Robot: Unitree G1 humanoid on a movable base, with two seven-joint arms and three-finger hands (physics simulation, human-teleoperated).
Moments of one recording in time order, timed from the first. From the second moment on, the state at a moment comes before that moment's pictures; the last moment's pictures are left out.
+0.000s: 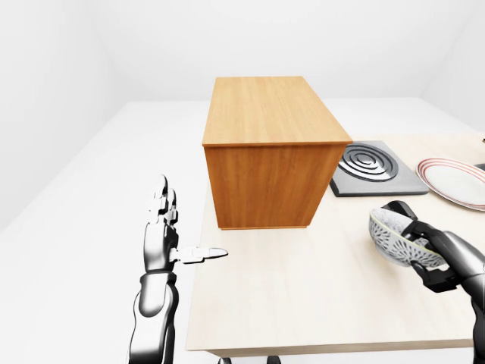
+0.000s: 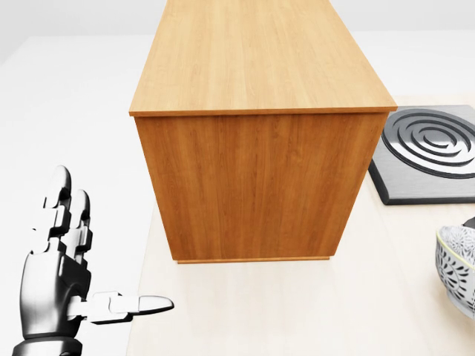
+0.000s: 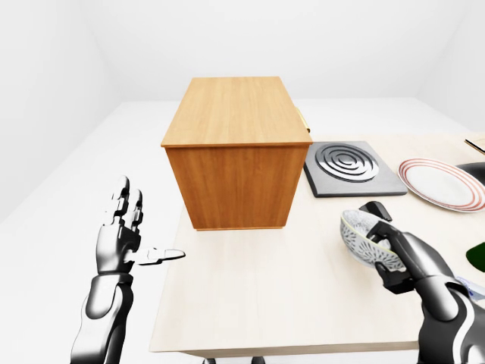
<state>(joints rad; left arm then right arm) 0.12 0.00 0.03 -0.28 -0.01 -0.09 0.00 0.10 -0.41 -0.65 -0.05 -0.73 -0.07 0.57</state>
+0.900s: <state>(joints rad) 0.10 0.00 0.03 -0.26 -0.02 -0.09 0.00 -0.51 -0.83 -0.48 0.16 -0.60 0.08 0.53</state>
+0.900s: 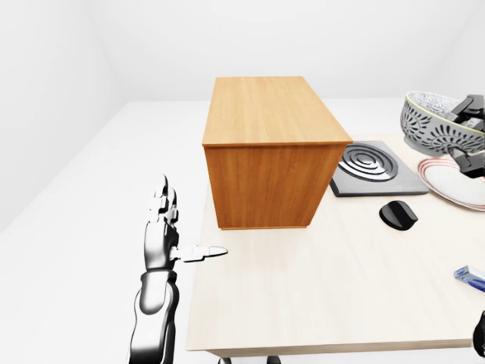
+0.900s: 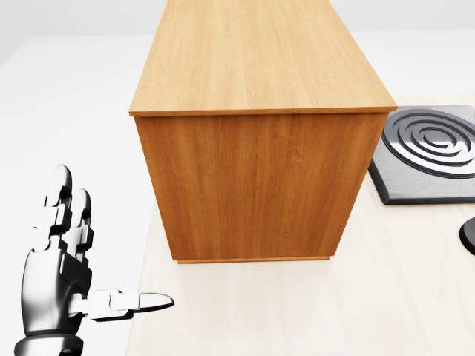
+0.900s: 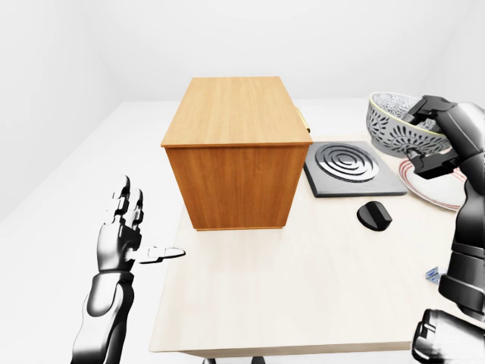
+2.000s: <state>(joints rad) 0.10 0.00 0.03 -0.24 -0.03 -0.09 -0.01 -1.76 -0.62 -0.06 1.34 -1.04 -0.09 0.18</state>
